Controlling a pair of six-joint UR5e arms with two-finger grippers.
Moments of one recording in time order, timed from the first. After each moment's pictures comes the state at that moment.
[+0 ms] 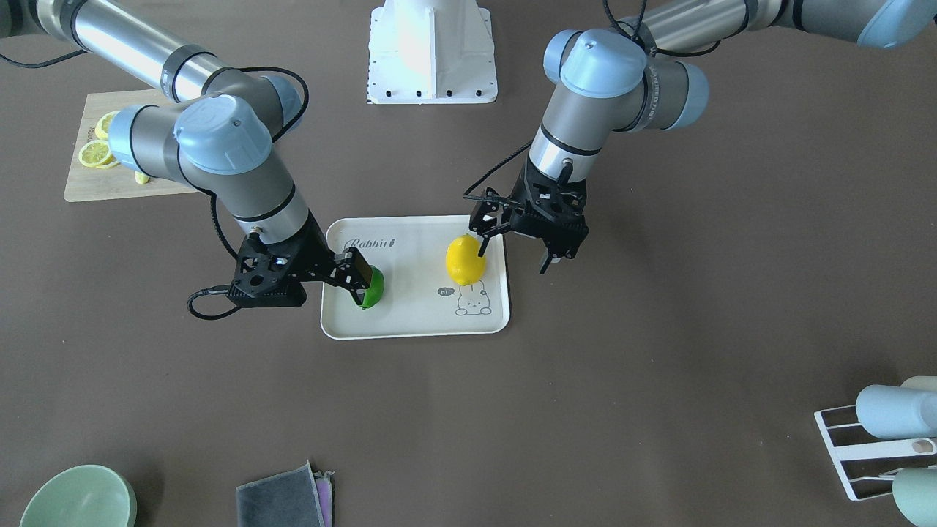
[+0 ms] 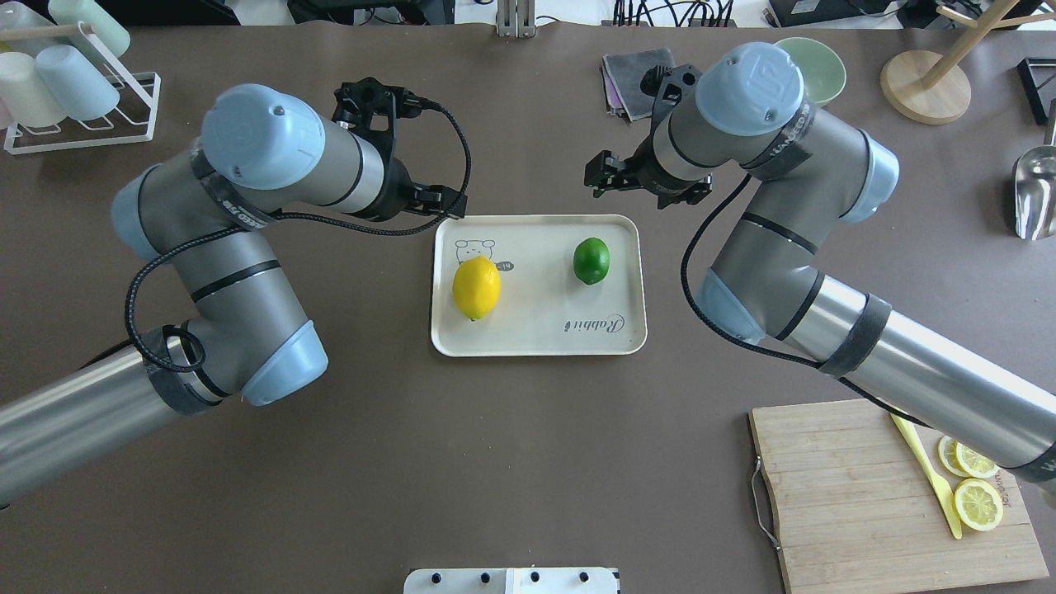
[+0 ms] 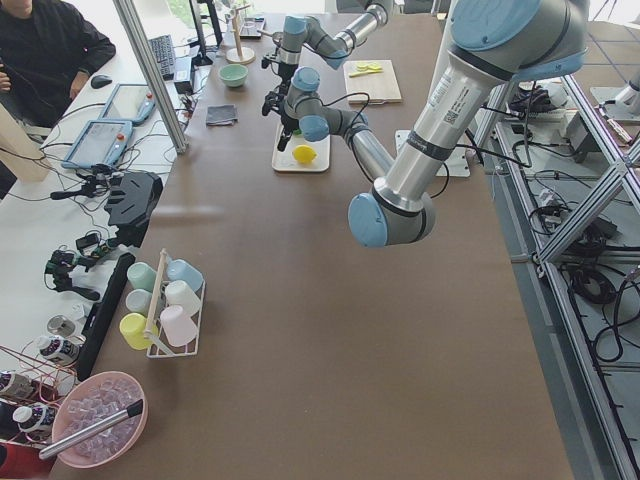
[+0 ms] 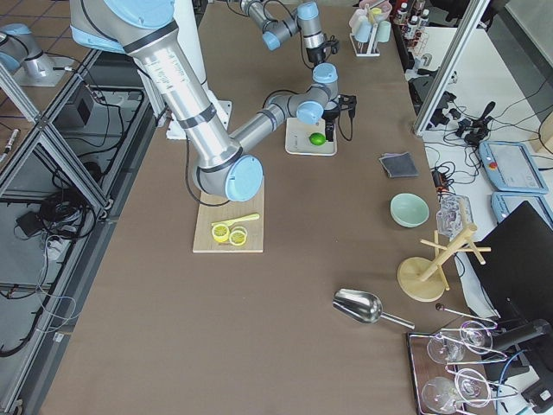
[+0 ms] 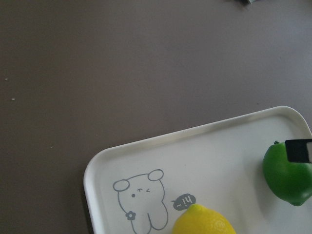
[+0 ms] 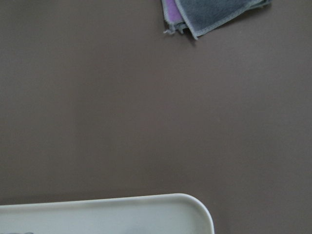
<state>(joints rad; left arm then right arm) -0.70 -2.19 -1.66 -1.94 -1.83 -0.99 0.79 -0.96 1.53 -1.23 1.97 1.20</state>
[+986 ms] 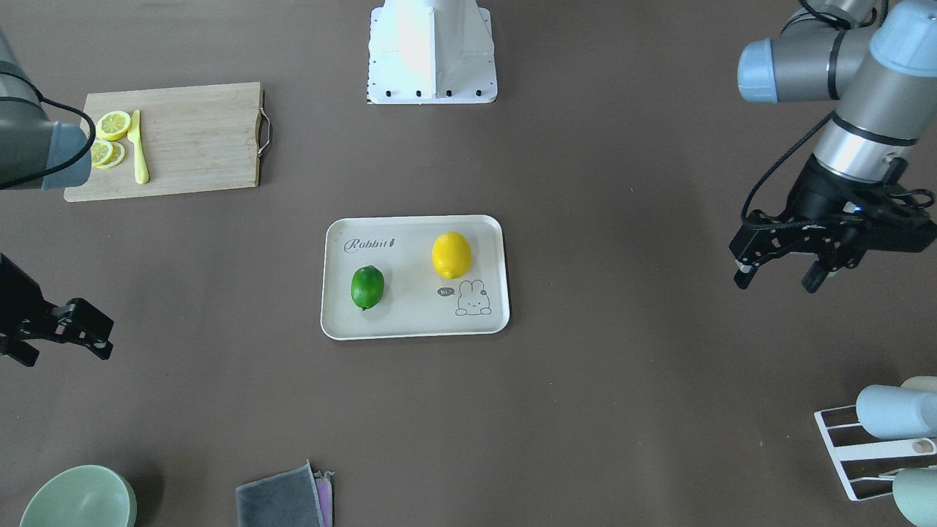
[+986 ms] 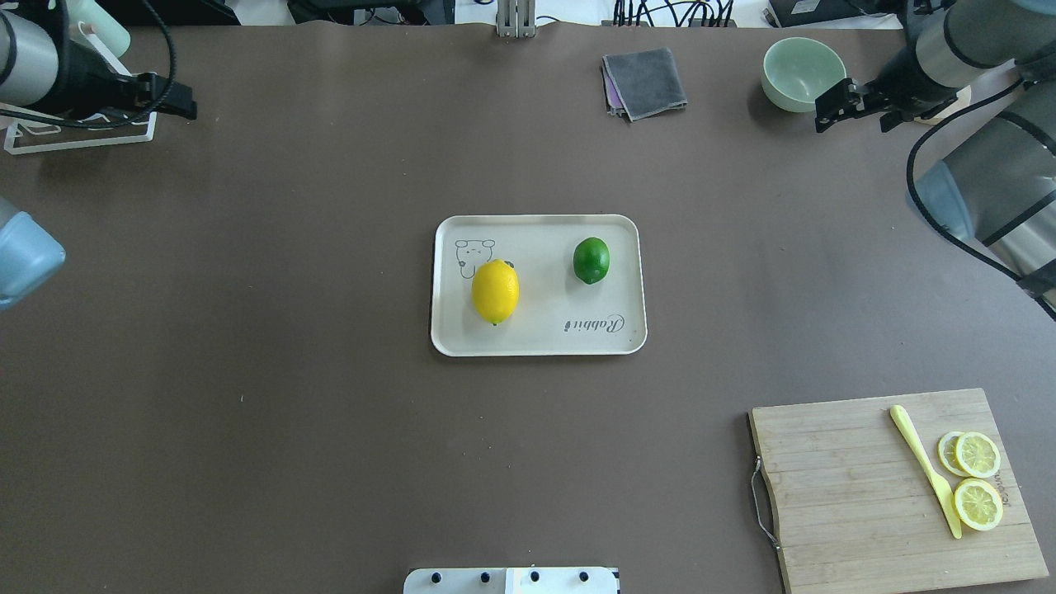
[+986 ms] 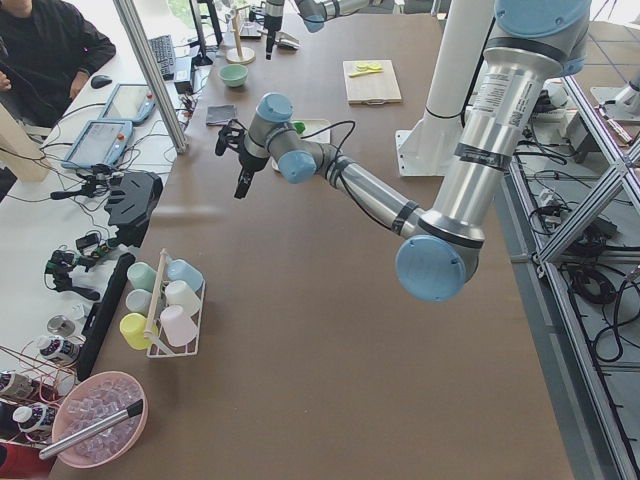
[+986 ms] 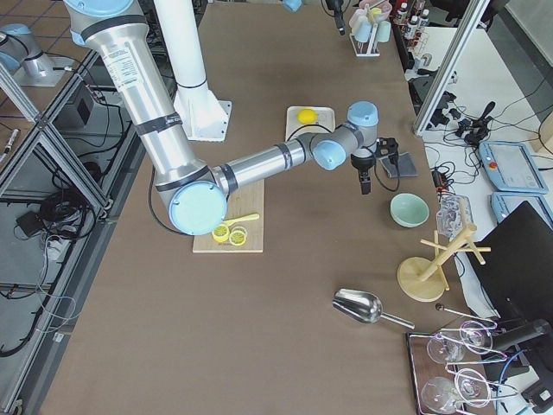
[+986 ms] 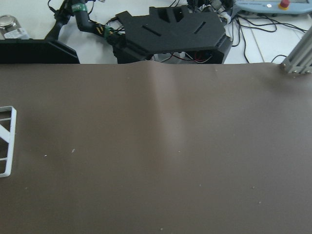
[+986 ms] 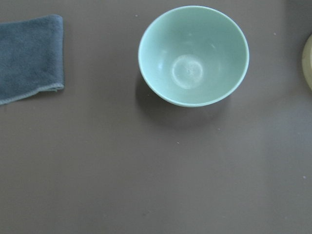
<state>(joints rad) -1.12 -1.81 -1.79 -1.95 -2.06 -0.76 1.15 -1.21 1.51 -1.26 2.17 0.62</state>
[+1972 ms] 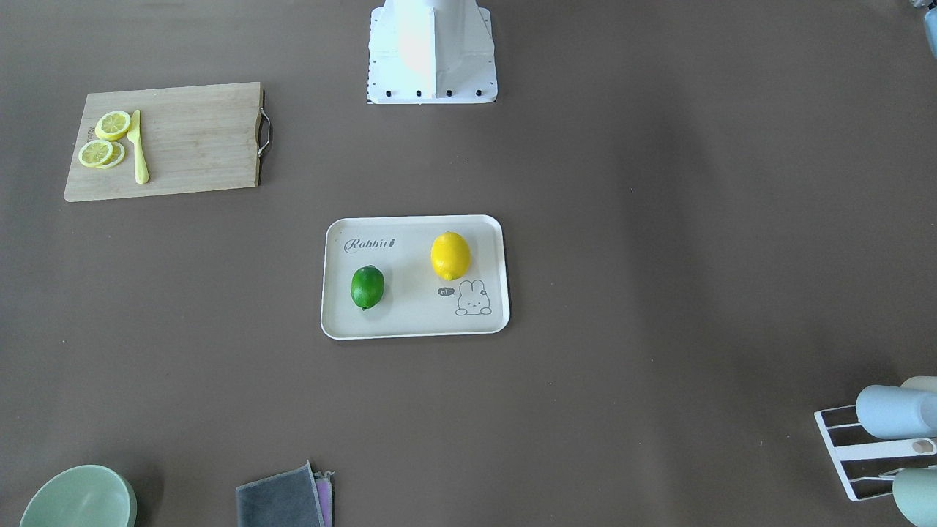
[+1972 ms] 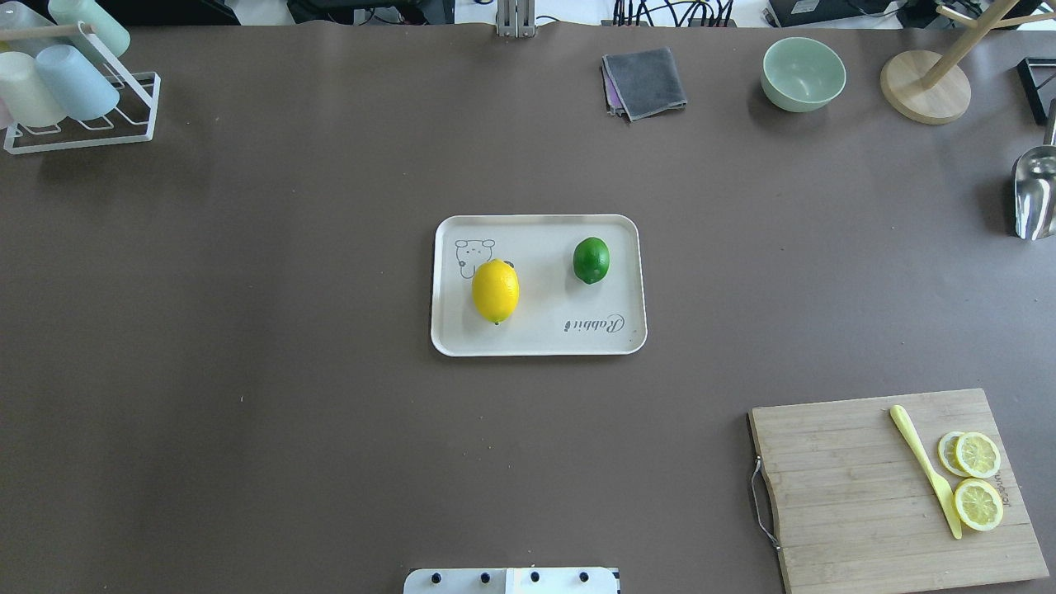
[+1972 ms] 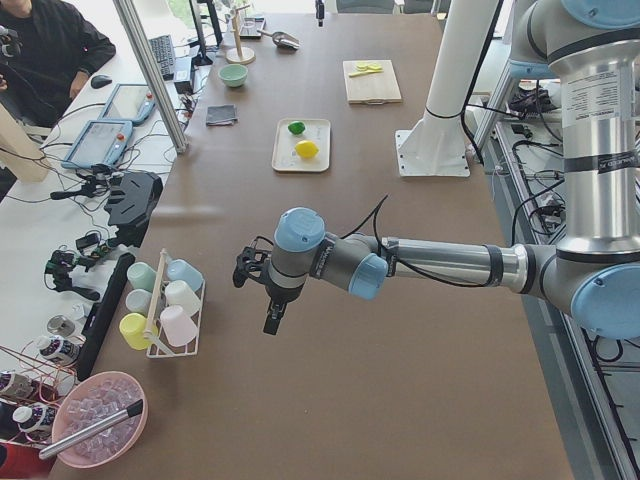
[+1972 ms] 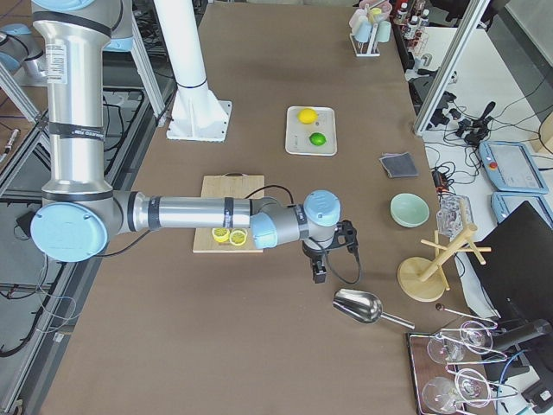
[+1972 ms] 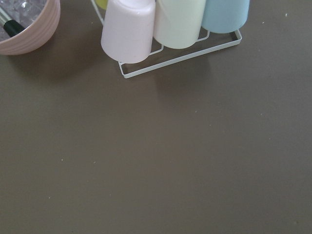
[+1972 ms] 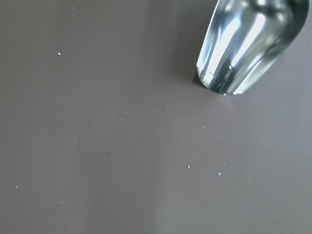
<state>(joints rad) -1.49 -1.43 -1.75 -1.91 -2.25 -0.16 1.43 -1.73 1.69 -1.35 2.37 0.08</state>
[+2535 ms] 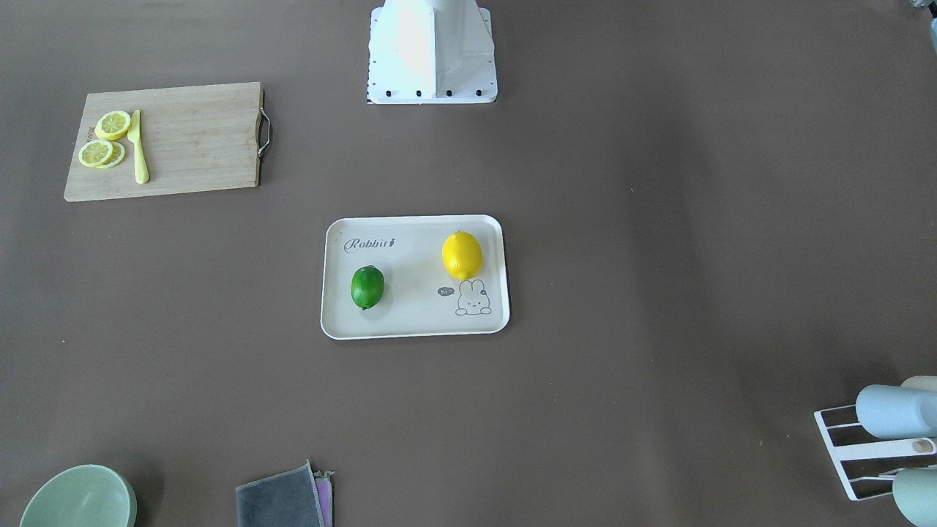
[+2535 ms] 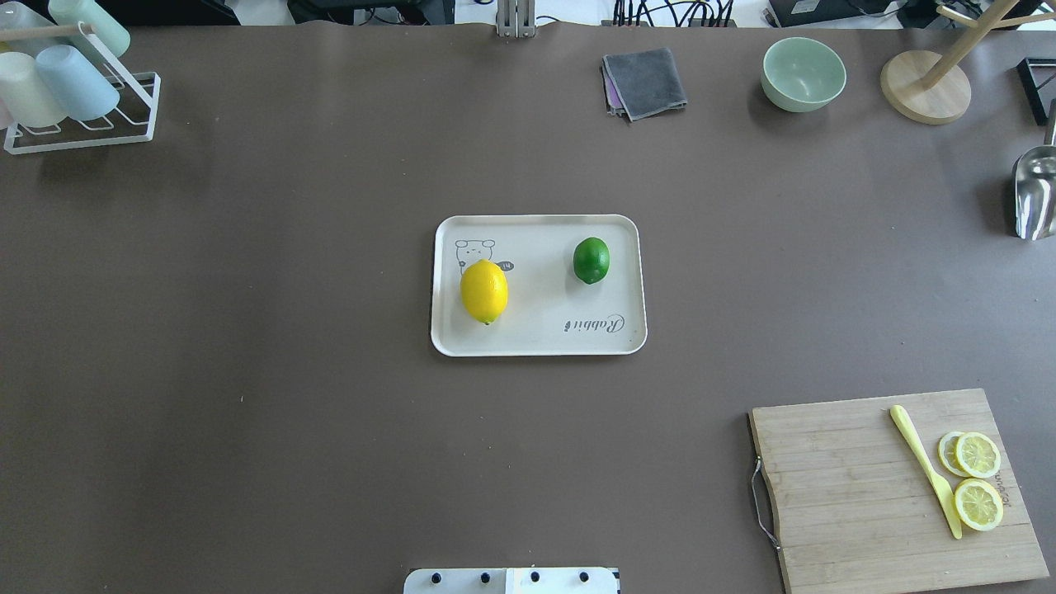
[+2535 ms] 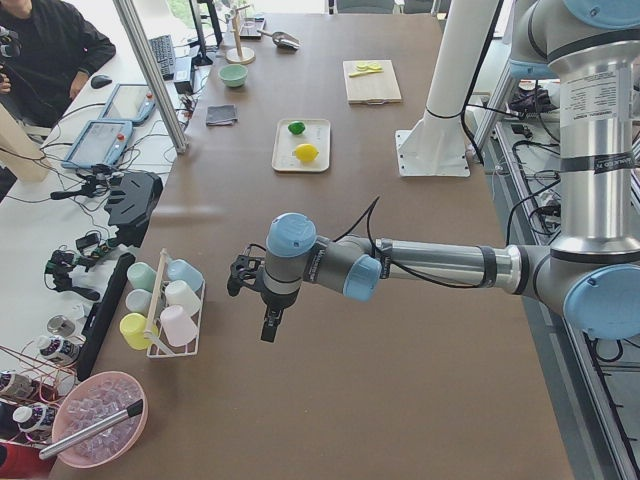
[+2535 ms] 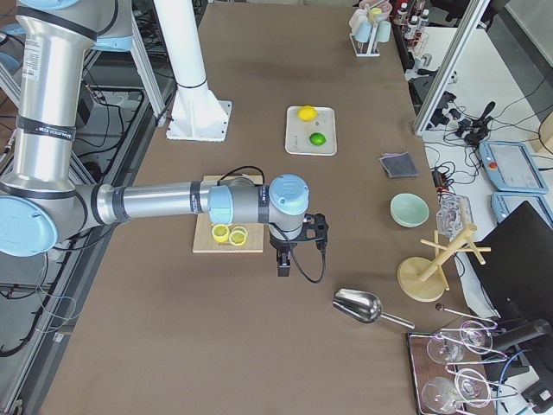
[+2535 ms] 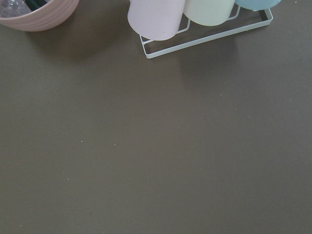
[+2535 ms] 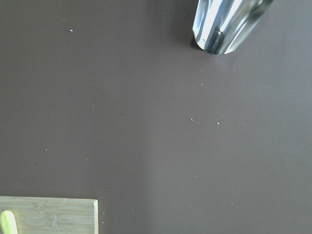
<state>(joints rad) -1.50 -1.46 -1.73 -1.88 -2.25 -0.16 1.49 -1.77 1.88 -1.67 2.38 -0.01</state>
